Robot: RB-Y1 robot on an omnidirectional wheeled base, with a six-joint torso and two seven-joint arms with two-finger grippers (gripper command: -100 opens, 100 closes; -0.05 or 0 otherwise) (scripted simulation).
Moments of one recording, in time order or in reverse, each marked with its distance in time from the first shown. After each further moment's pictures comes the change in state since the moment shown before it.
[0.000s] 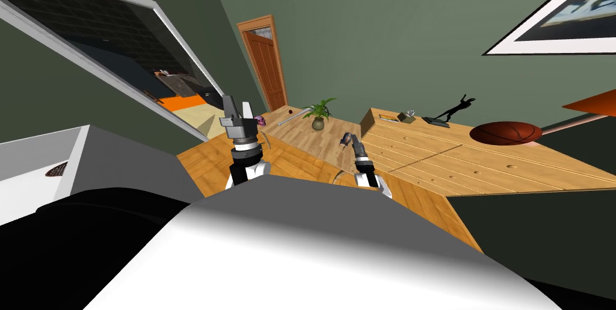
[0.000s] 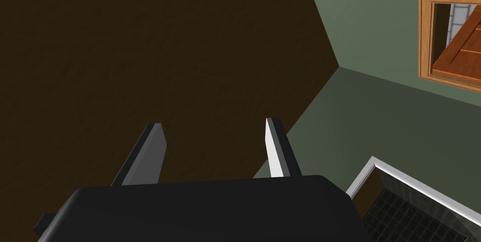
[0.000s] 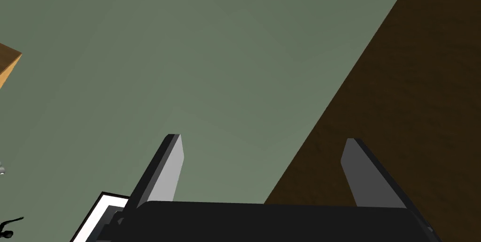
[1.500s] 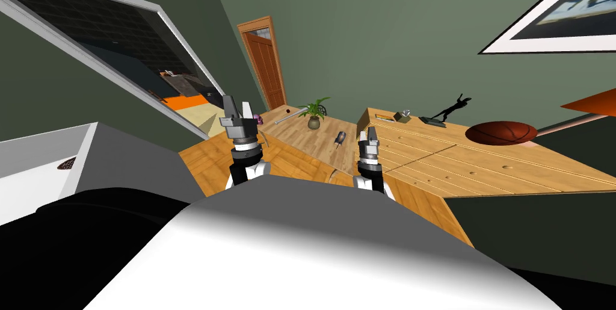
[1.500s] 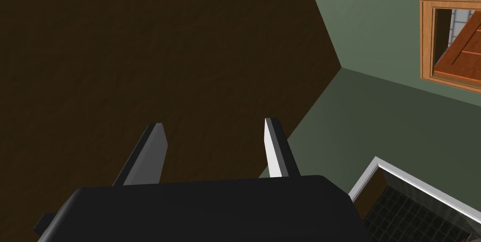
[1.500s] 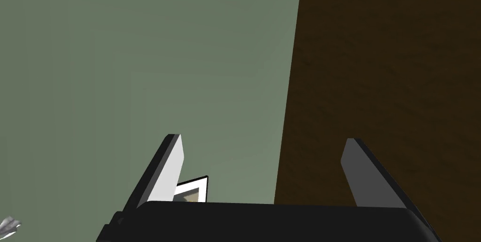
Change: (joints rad) left arm 0.000 0.000 0.000 0.000 0.000 0.000 0.000; right arm 0.188 0.123 0.031 -0.433 -0.048 -0.041 -0.278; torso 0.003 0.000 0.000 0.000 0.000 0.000
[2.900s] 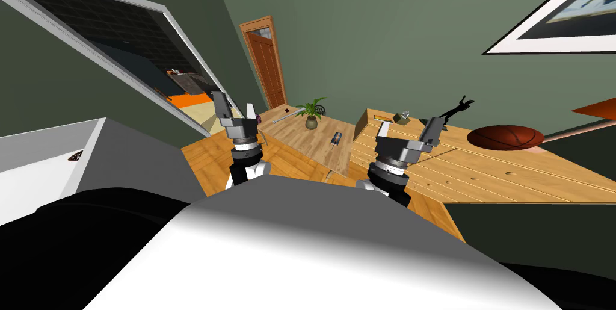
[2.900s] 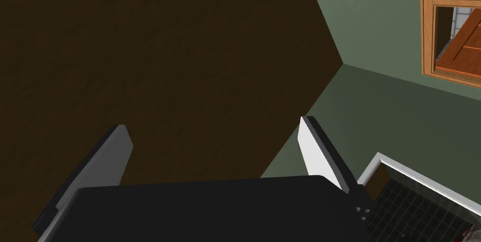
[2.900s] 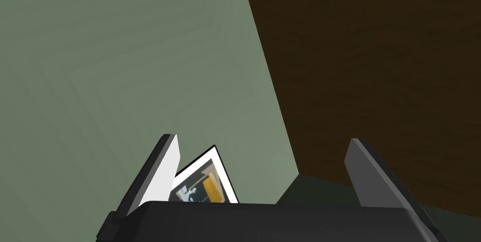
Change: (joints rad) left arm 0.000 0.000 0.000 0.000 0.000 0.000 0.000; right arm 0.164 0.157 0.031 -0.361 -0.070 -0.011 -0.237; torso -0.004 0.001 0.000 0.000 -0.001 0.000
